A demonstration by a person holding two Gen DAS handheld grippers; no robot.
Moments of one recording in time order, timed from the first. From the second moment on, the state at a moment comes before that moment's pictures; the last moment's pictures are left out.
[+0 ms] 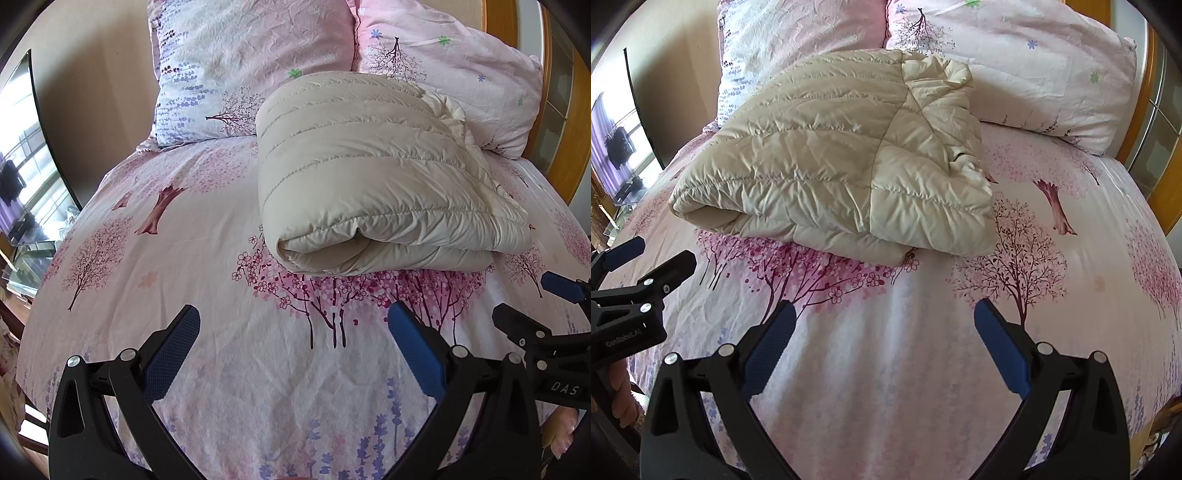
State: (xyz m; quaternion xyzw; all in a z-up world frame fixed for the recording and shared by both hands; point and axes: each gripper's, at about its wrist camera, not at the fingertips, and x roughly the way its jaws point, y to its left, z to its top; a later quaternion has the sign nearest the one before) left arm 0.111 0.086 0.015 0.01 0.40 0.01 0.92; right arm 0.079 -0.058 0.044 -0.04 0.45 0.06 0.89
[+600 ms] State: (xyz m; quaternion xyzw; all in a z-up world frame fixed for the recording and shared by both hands) left arm 0.112 0.085 0.013 0.02 0.41 0.01 0.91; right arm 0.082 -0.060 0.042 -0.04 0.45 0.05 0.89
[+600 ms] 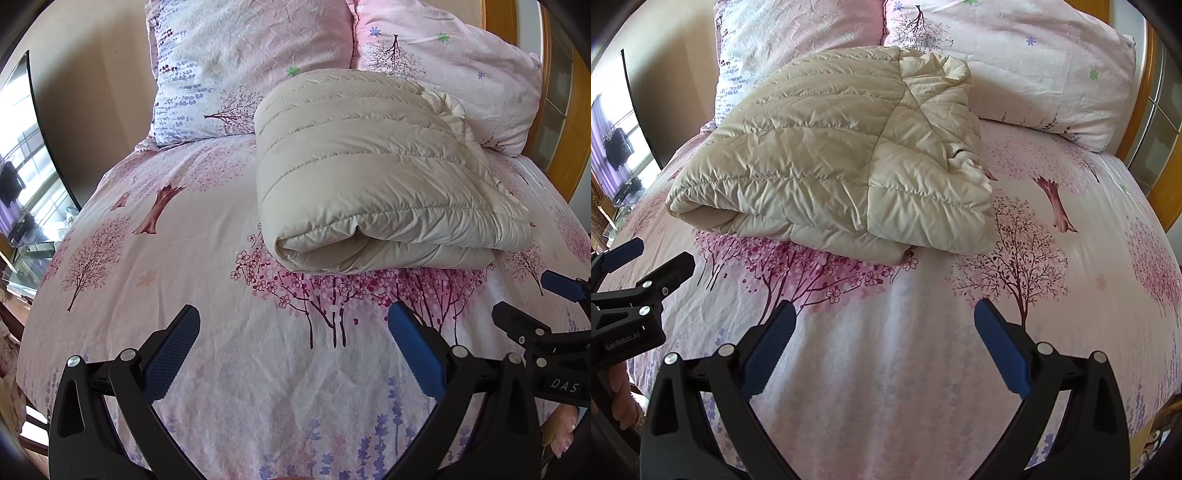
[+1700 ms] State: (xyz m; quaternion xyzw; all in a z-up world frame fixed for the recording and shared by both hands) left arm 0.116 0.083 0.007 0.02 0.41 0.00 0.91; right arm 0.086 -0.061 0.036 -0.03 0.46 0.05 0.89
